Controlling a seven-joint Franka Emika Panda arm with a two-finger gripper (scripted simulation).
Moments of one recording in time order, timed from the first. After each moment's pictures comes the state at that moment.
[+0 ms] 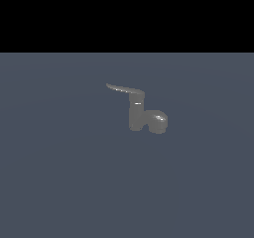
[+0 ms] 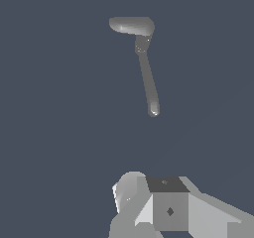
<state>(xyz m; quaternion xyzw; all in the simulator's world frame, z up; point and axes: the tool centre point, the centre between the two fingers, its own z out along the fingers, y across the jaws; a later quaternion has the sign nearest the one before) -0.260 0.005 0.482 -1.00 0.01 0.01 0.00</state>
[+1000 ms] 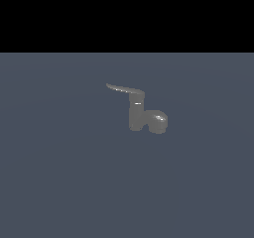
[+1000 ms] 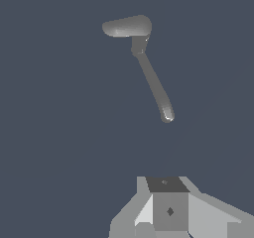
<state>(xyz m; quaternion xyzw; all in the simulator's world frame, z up) -0.234 0.036 0.447 -1.00 0.09 0.01 0.00</state>
